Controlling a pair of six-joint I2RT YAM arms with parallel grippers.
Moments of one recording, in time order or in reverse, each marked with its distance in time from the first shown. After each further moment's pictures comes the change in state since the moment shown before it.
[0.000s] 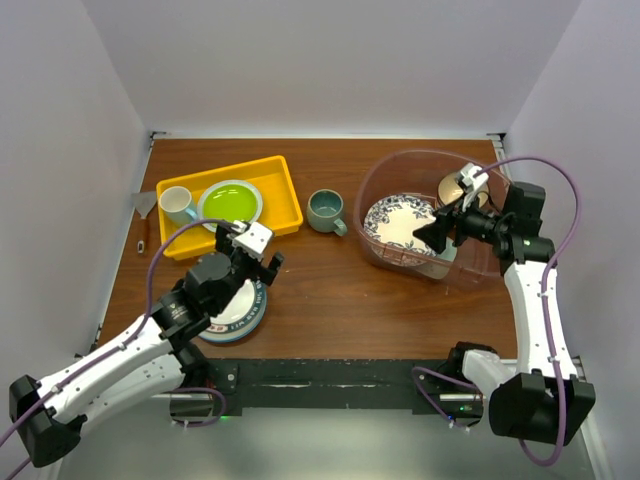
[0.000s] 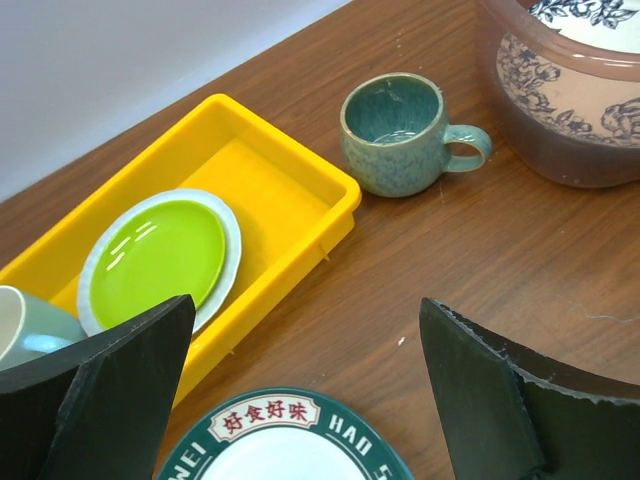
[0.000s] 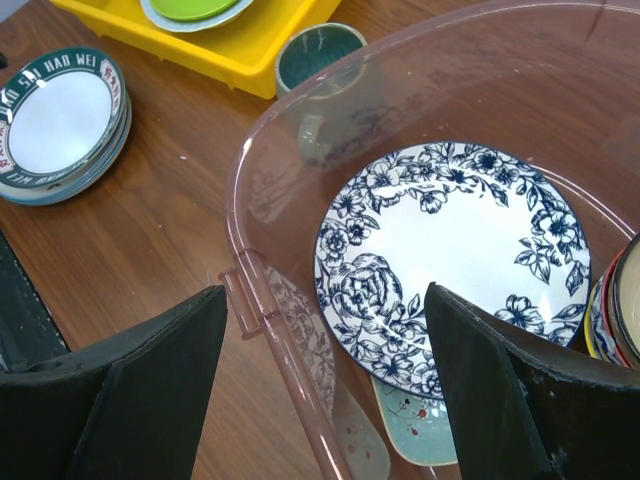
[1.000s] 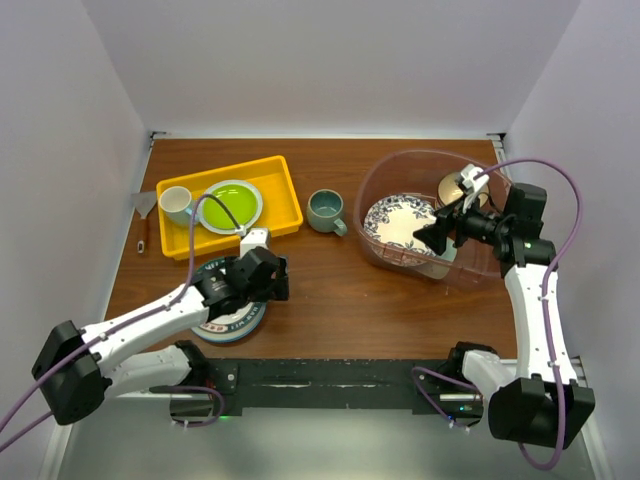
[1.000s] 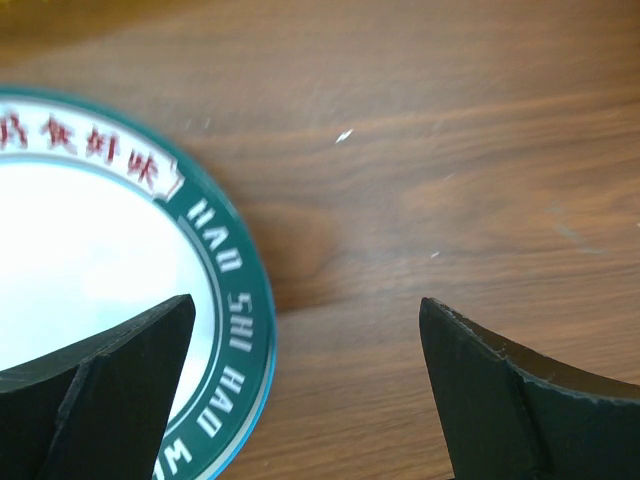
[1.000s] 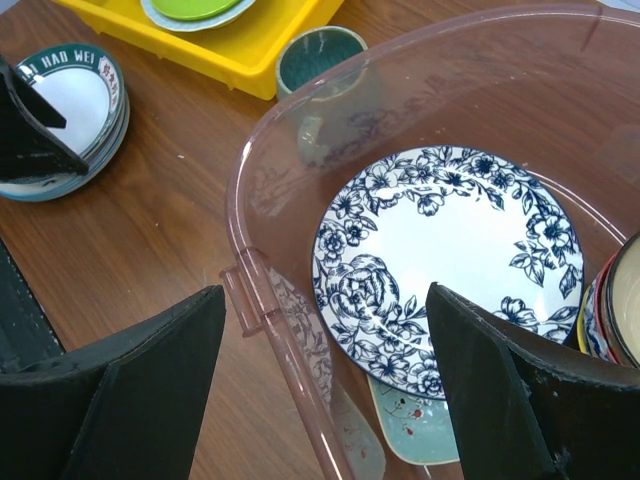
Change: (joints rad) left arm -0.009 0.356 0.101 -0.455 0.020 -0.874; right arm 0.000 -0.018 -0.004 -0.005 -0.002 -0.018
